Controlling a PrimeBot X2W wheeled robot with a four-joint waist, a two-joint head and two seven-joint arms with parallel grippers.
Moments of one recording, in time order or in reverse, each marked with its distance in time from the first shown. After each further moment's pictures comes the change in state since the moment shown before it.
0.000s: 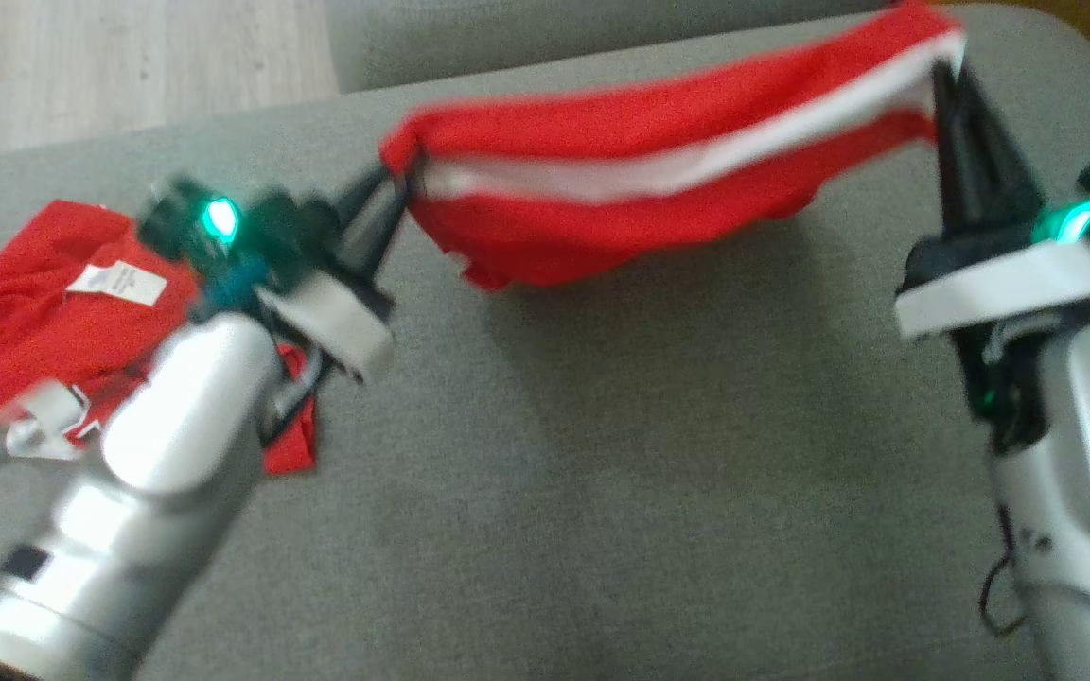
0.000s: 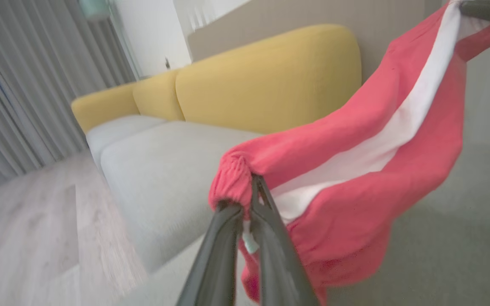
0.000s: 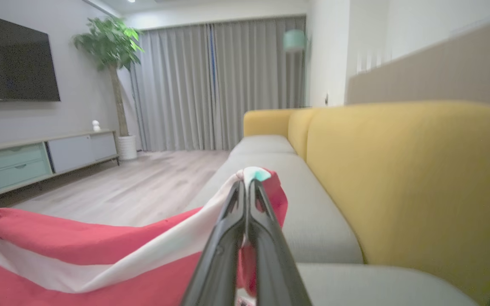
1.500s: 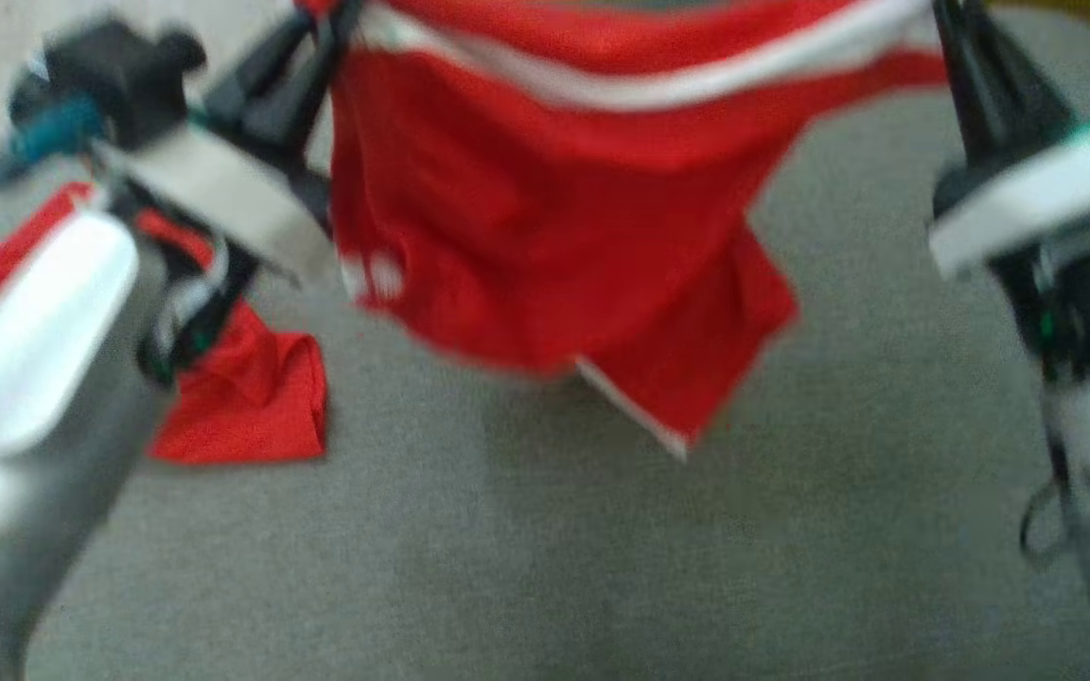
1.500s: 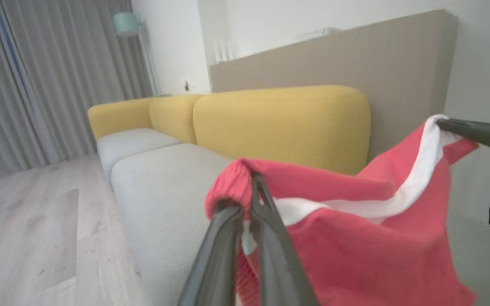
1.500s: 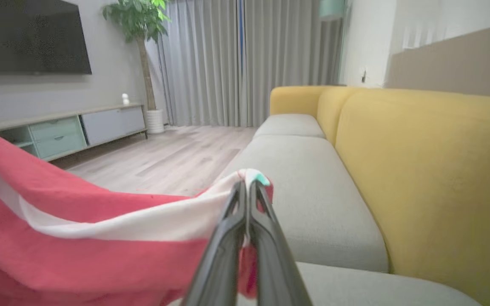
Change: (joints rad) left arm -0.031 0.179 0.065 -0.449 -0.284 0.093 0.276; right arm -0.046 -0.095 0.039 -0.160 0.135 0.000 0.291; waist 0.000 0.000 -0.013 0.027
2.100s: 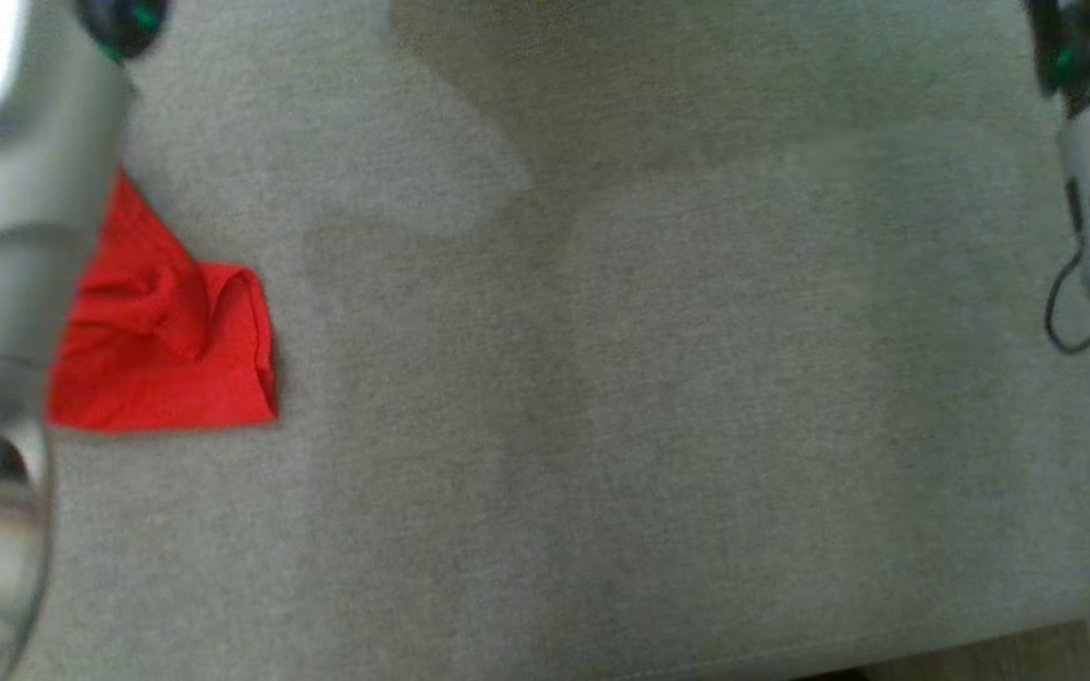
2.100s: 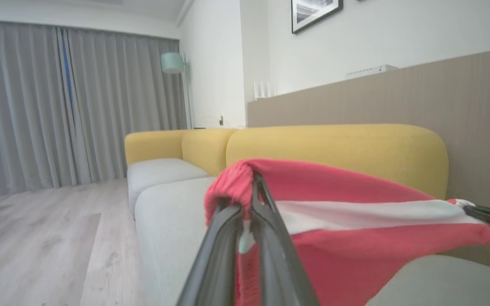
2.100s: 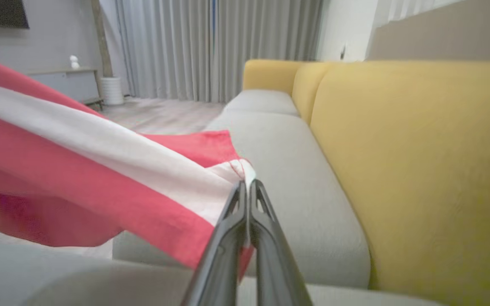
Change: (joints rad) left arm -0.560 -0.194 0.016 0.614 0.059 -0.086 -0.340; right arm -0.662 0.021 0.129 0.779 -0.086 0.000 -0.336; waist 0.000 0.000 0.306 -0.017
